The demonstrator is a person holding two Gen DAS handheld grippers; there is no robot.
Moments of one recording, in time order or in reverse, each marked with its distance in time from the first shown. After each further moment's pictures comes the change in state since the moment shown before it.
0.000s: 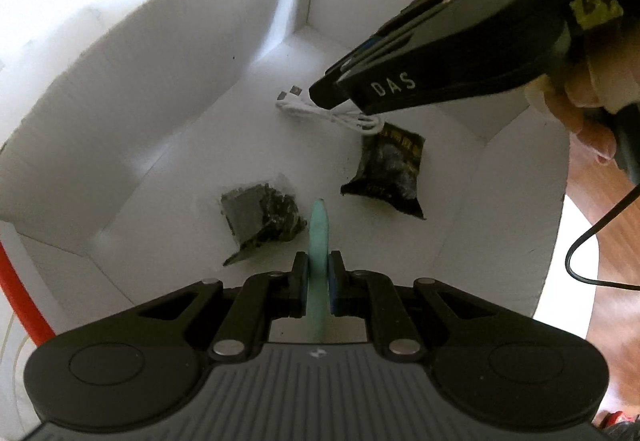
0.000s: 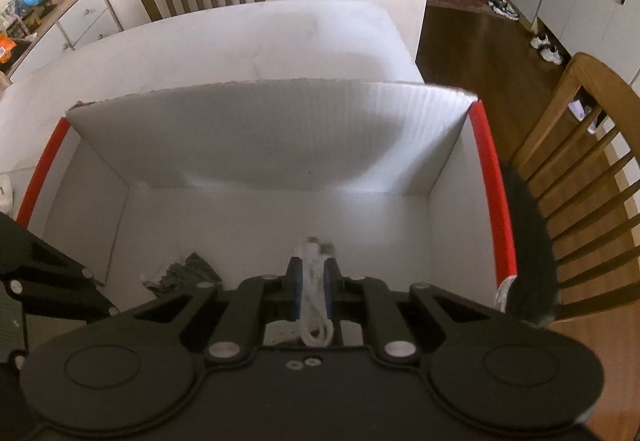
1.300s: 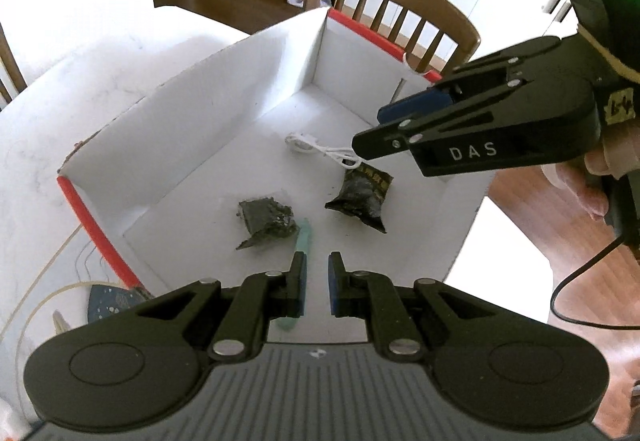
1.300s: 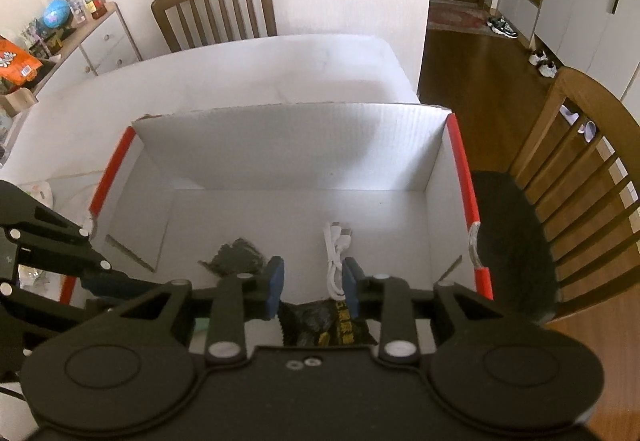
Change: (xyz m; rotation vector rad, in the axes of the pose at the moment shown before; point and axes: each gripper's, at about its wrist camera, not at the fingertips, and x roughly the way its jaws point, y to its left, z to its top) left arm -0.075 -0.003 -0.033 -0.092 -0.171 -0.031; right arm -0.070 0.009 -0.030 0.005 -0.103 0.023
